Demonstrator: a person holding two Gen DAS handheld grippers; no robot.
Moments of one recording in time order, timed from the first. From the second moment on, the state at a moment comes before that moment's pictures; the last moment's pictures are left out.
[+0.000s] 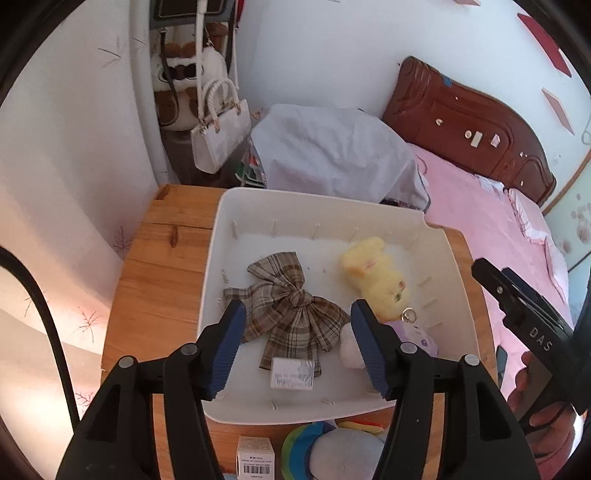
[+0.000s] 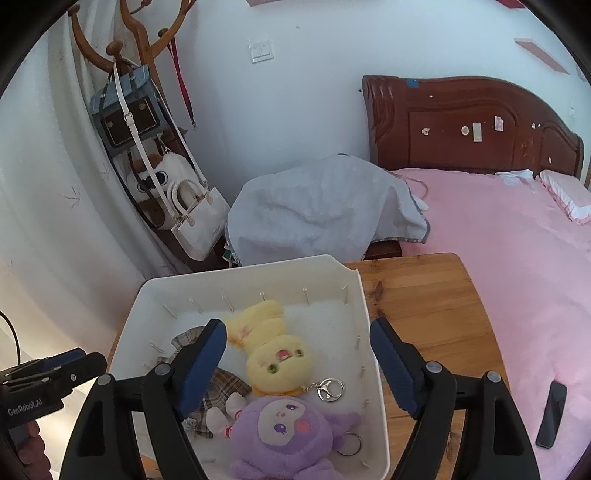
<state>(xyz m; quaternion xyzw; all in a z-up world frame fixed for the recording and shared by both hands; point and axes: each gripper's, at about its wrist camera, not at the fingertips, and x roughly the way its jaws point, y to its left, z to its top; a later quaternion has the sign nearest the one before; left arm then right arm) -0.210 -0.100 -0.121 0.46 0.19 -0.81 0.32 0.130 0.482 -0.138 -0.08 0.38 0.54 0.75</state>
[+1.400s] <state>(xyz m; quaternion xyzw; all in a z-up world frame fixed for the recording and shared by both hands) -0.109 0.027 -0.054 0.41 0.18 -0.76 0.48 0.085 0.332 -0.095 -0.07 0.35 0.66 0.66</state>
